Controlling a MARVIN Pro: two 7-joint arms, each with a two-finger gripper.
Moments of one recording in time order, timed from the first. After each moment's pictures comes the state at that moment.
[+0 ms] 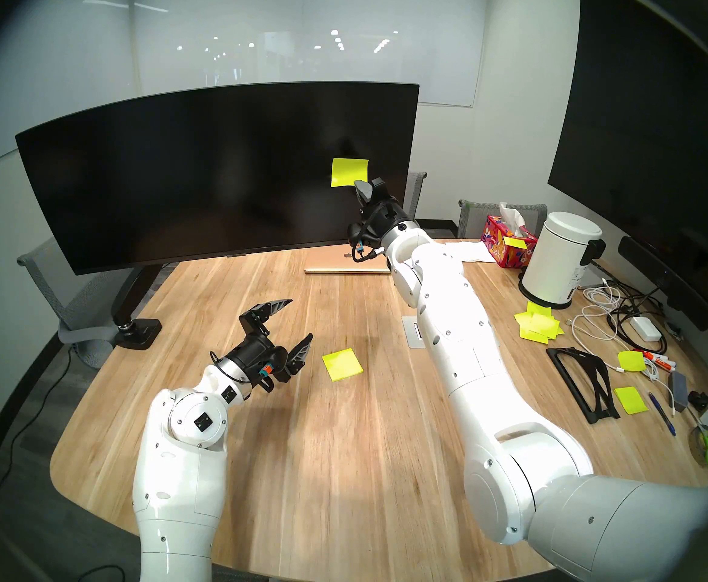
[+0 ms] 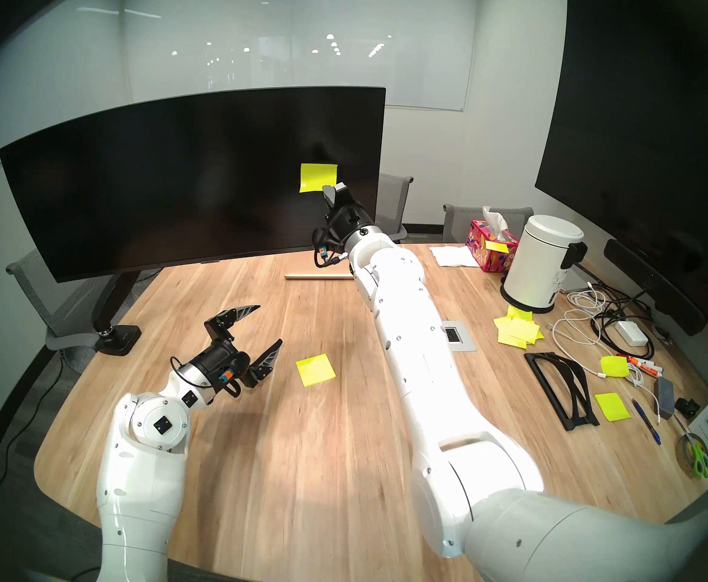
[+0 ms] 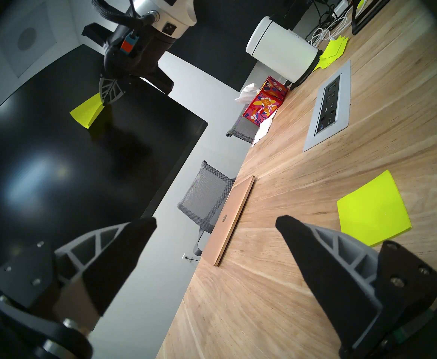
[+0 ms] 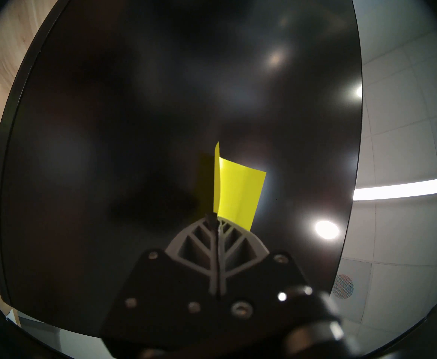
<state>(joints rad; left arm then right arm) 1.62 -1.59 -1.78 -1.70 0.87 -0.59 -0.50 -0.89 -1.68 1.41 -1.16 -1.83 -0.26 -0.16</state>
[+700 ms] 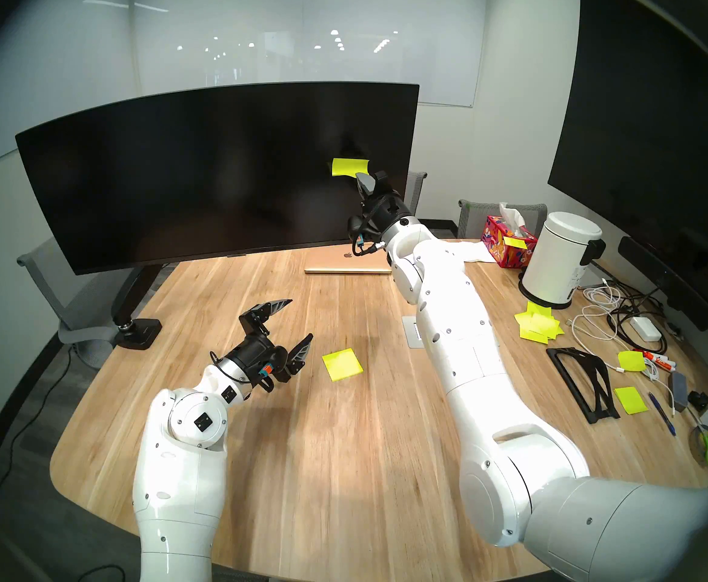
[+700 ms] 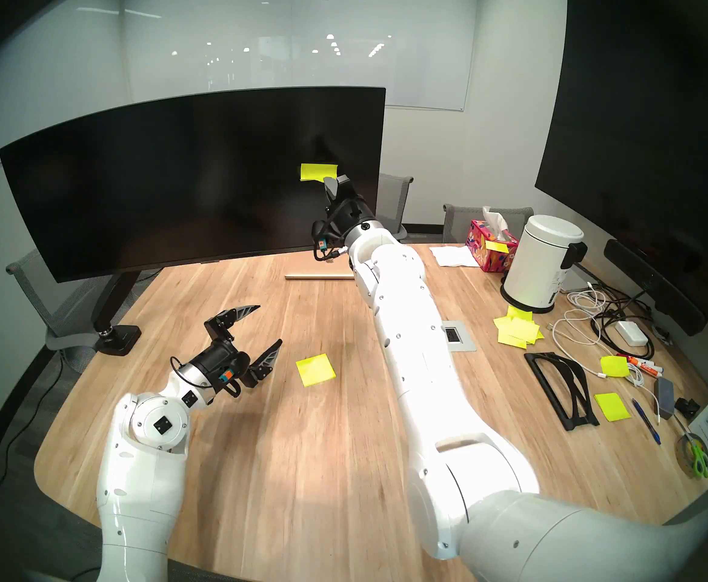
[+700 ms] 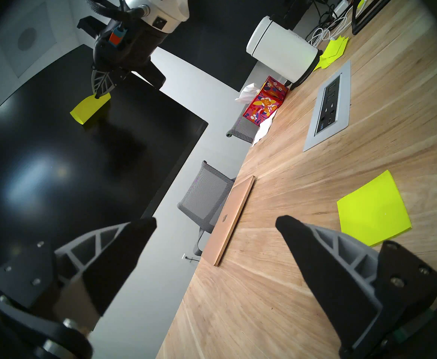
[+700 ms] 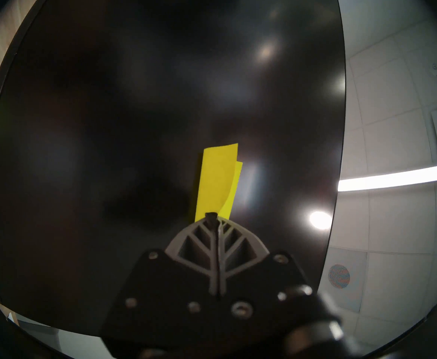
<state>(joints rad) 1.62 -1.59 -1.78 -1.70 0.87 -0.59 -0.50 -0.89 -1.70 1.43 -1.19 -1.82 -0.25 -0.18</state>
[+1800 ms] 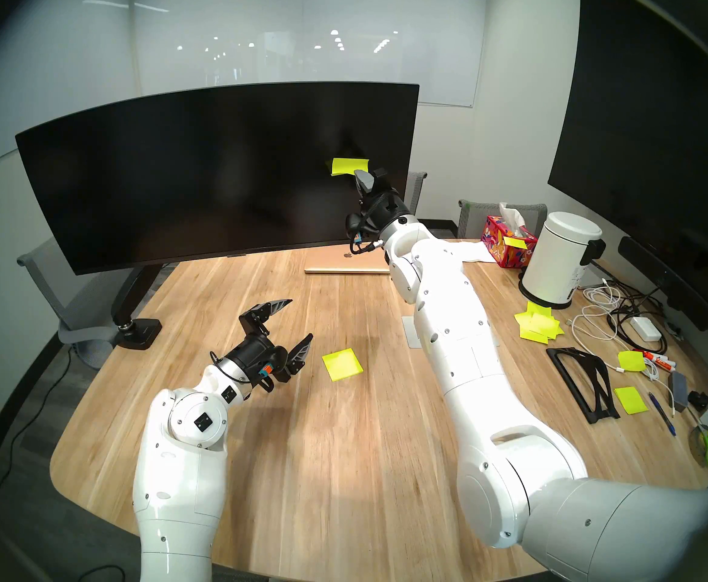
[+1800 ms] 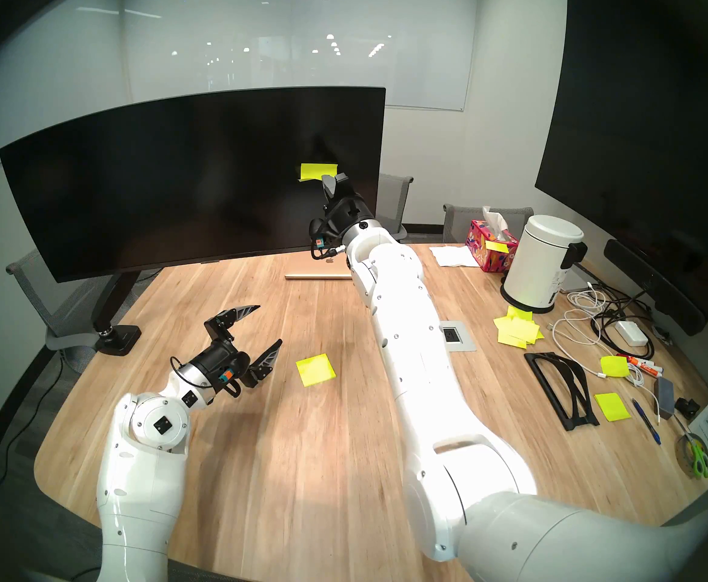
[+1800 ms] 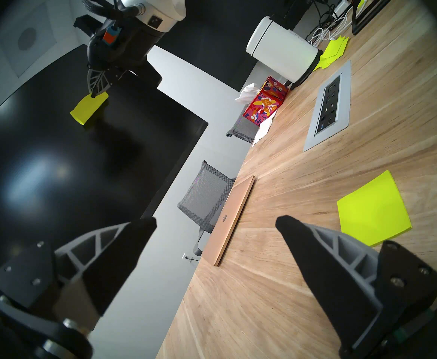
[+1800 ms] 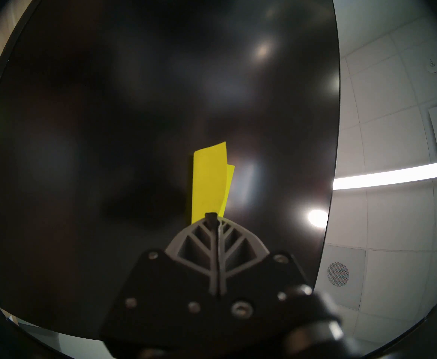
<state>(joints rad) 1.62 -1.59 -1.78 -1.70 0.87 -0.59 -0.50 -0.90 -1.71 1.43 -1.20 -1.81 -0.25 -0.17</state>
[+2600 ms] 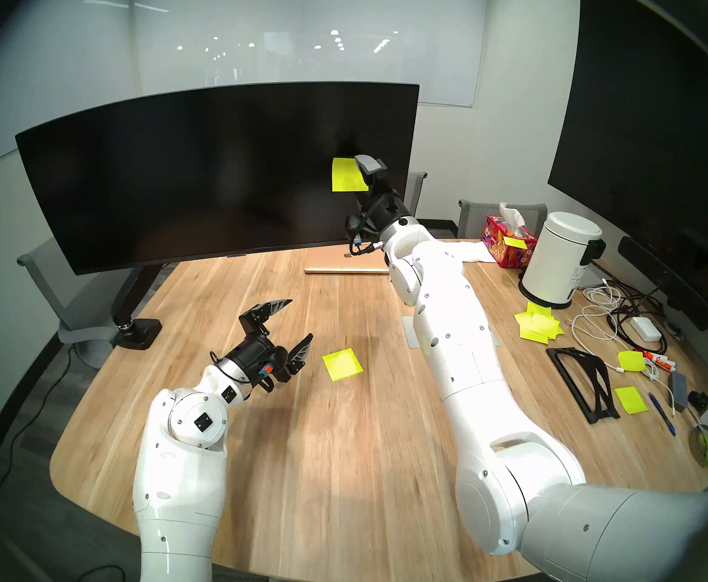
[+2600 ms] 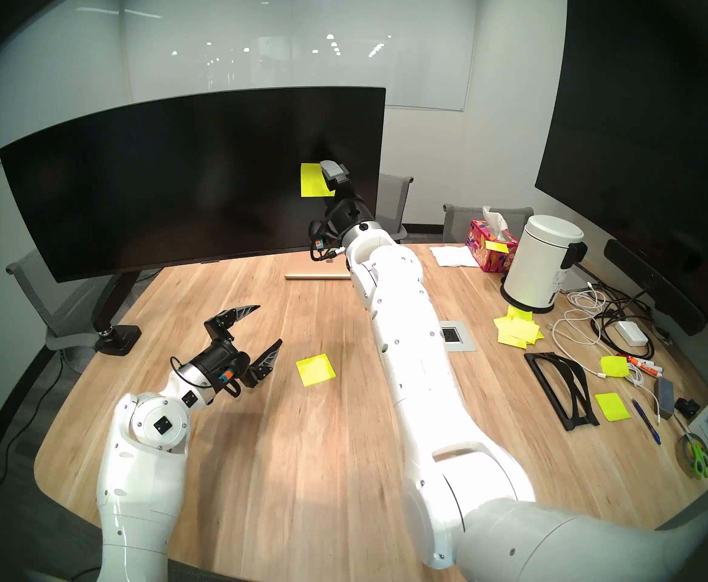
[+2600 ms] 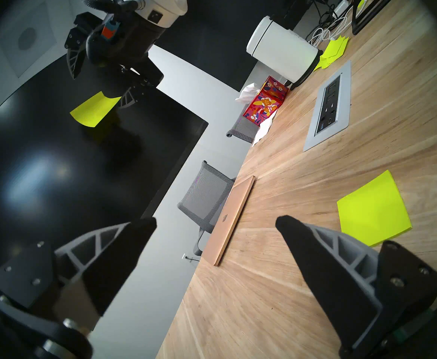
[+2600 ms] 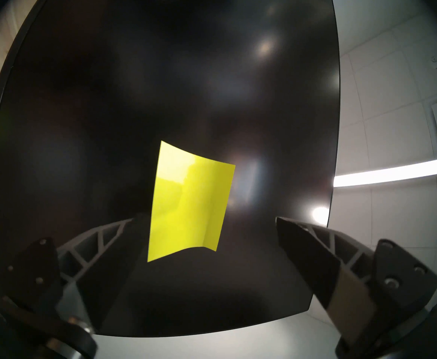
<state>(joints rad) 1.62 -1.59 -1.78 -1.70 0.87 -0.59 -0.50 -0.94 -1.72 1.43 -1.27 -1.79 -0.26 -0.10</state>
